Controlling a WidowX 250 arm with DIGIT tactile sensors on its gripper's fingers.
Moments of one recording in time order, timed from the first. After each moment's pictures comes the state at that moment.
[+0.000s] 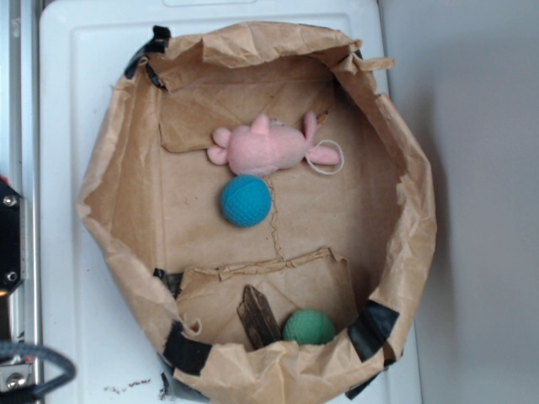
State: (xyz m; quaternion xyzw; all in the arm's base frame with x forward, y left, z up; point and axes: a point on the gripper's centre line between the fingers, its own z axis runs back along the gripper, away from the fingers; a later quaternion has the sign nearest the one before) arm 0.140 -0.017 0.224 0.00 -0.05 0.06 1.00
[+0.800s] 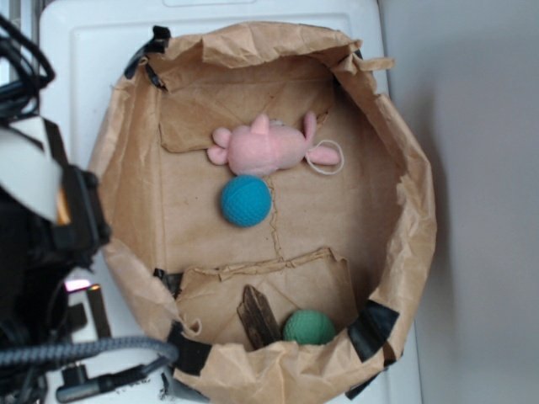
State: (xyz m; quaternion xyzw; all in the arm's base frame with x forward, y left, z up) arm 0.170 -0.018 0.205 0.03 -0.07 0.11 0.99
